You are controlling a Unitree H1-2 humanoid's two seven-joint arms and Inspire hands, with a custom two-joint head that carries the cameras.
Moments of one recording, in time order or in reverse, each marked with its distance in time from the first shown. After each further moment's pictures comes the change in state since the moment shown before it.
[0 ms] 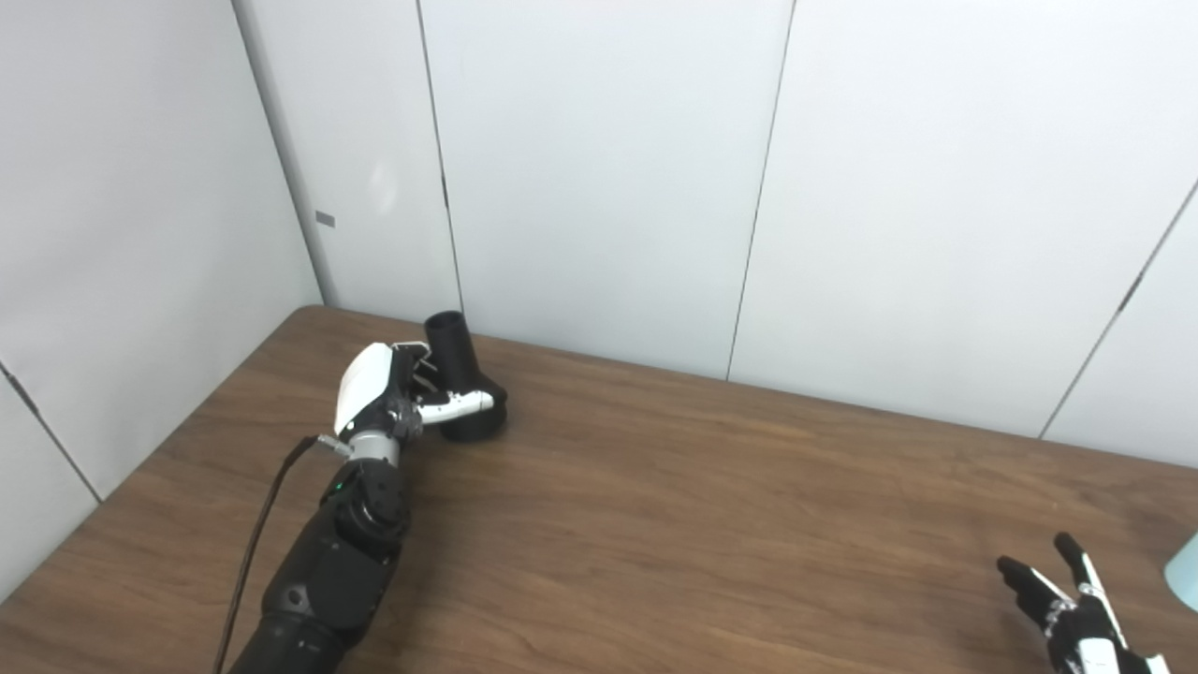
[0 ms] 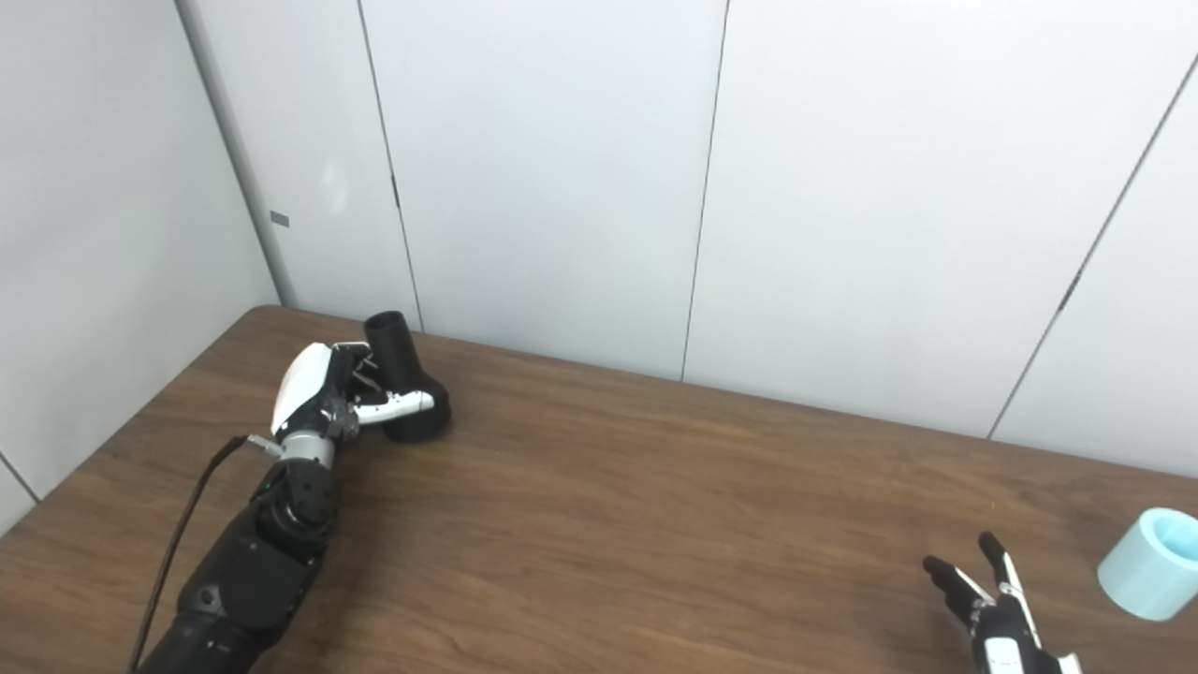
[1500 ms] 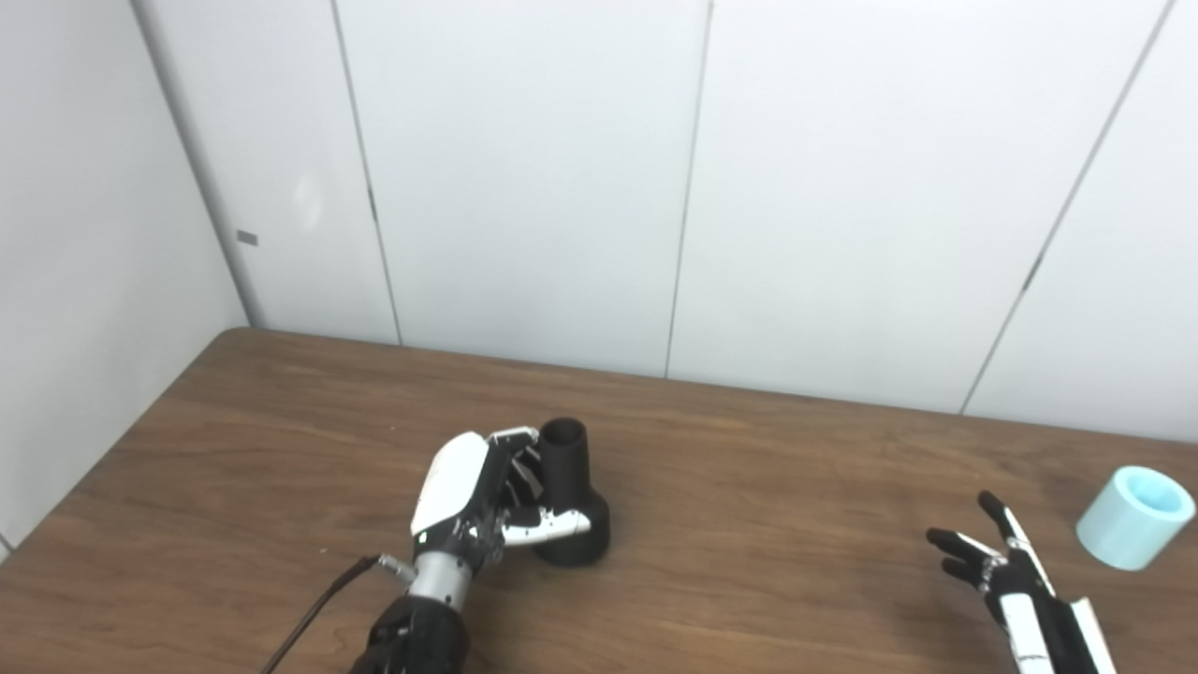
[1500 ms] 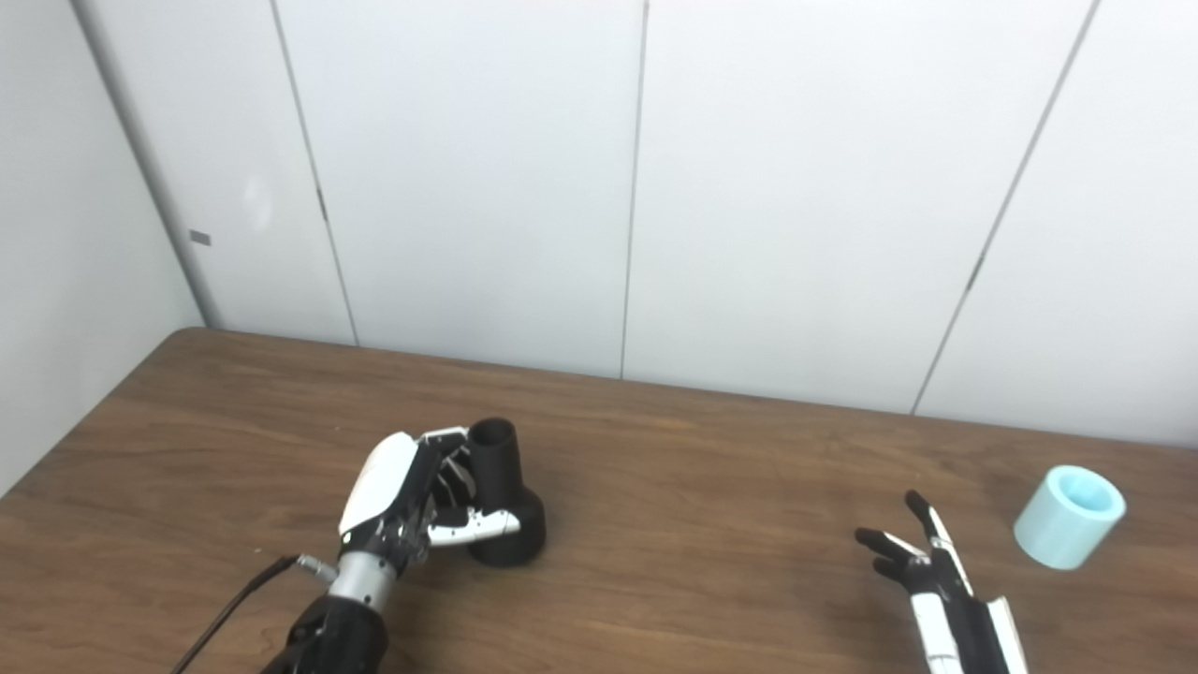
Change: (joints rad) left arm 0.306 -0.171 -0.200 -0.474 0.153 -0.088 -0.049; right arm -0.047 0.012 0.027 0.063 -0.103 -0.072 -0.057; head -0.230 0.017
